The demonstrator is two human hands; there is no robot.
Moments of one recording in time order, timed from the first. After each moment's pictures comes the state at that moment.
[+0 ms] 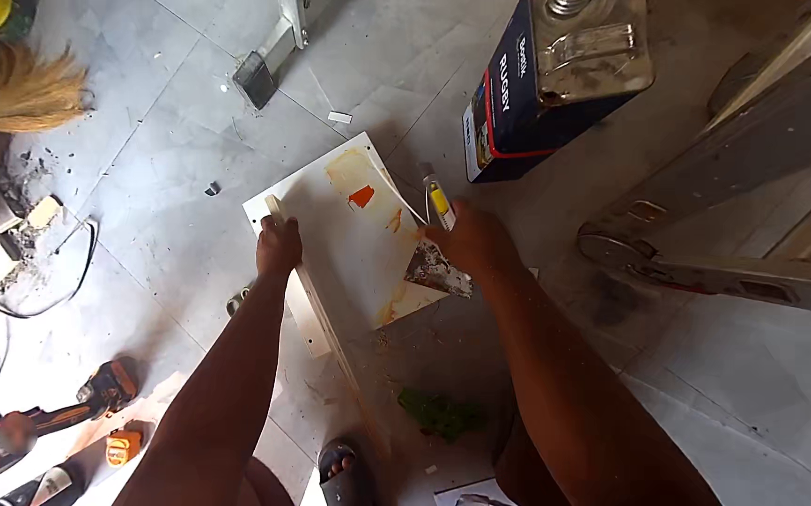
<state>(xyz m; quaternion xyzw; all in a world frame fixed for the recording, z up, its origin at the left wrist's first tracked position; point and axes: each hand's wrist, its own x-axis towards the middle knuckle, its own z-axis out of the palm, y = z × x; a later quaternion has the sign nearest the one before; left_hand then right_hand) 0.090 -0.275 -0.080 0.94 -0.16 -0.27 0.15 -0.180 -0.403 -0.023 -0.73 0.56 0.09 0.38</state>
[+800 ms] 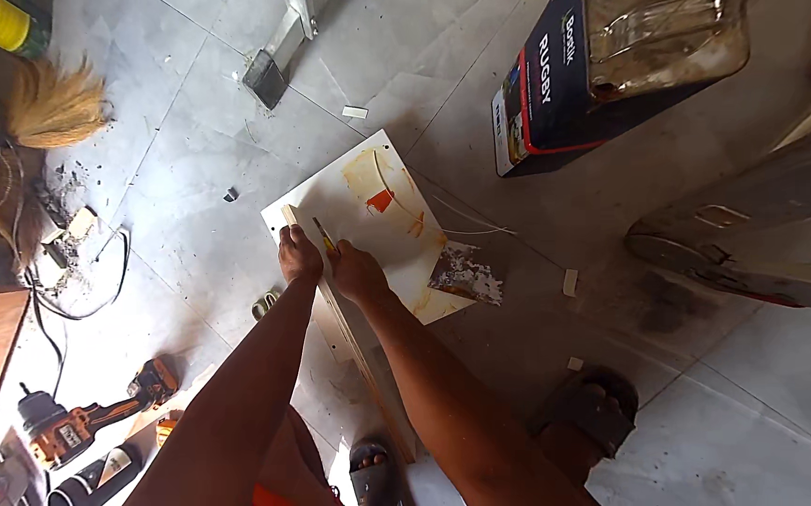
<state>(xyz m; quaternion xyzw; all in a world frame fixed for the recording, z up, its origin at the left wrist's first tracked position) 0.086 -0.277 -0.098 0.95 -0.14 -0.21 0.20 -0.025 -0.311 -0.078 -0.69 0.45 0.11 0.56</state>
